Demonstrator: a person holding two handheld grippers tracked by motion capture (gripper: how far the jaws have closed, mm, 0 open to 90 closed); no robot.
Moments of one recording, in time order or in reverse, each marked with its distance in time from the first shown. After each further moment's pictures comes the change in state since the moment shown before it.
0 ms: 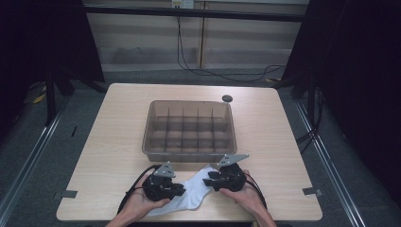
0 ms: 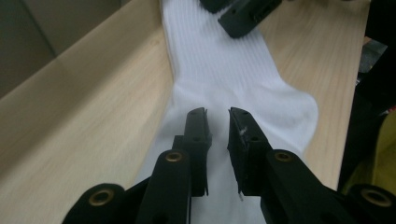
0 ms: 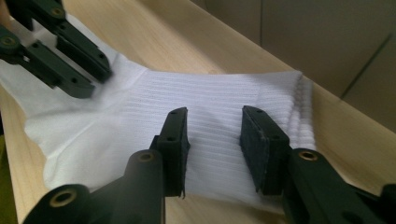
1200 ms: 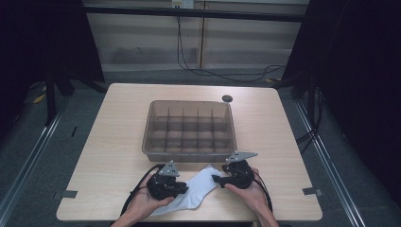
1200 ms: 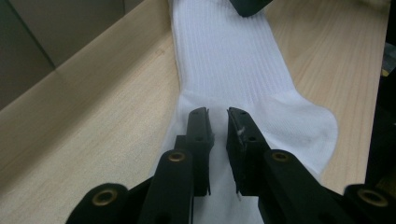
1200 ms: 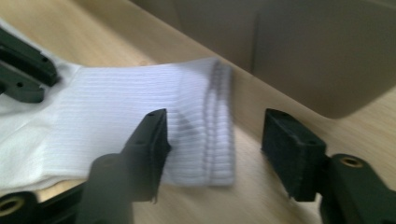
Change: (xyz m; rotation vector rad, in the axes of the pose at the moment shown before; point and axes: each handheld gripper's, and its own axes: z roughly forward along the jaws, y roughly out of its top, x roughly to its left) left arm 0.000 0.000 0.006 -0.001 0.028 0.000; right arm -0.016 -0.006 -0.012 0.009 -0.159 0.055
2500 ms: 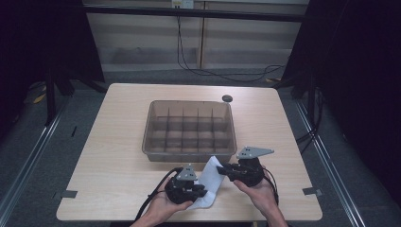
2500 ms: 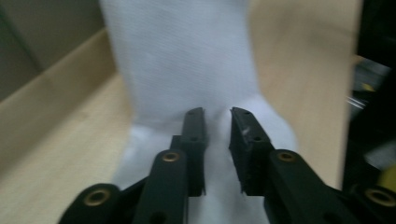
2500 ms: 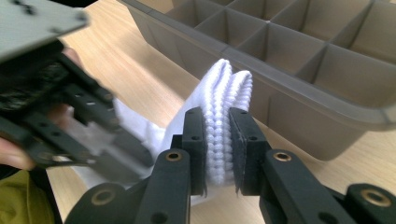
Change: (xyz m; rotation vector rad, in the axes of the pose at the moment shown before) left arm -0.033 0.018 0.023 -0.073 -0.062 0.030; right arm 0.005 0.019 -0.053 -0.157 0.101 -0.010
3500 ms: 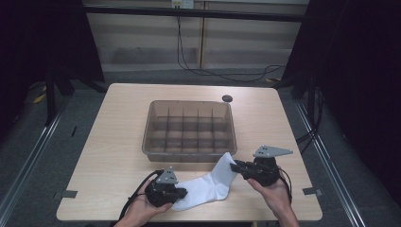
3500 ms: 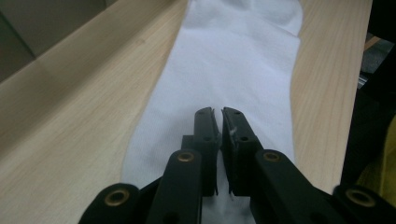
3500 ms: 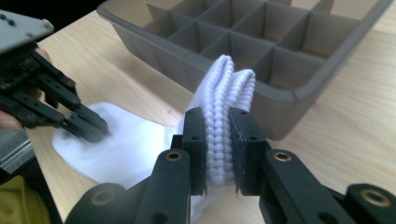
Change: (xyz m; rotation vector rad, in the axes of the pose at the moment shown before) left arm 0.014 -0.026 -0.027 0.053 0.065 0.008; right arm -0.012 -0.002 -0.033 -0.041 -0.047 0.038
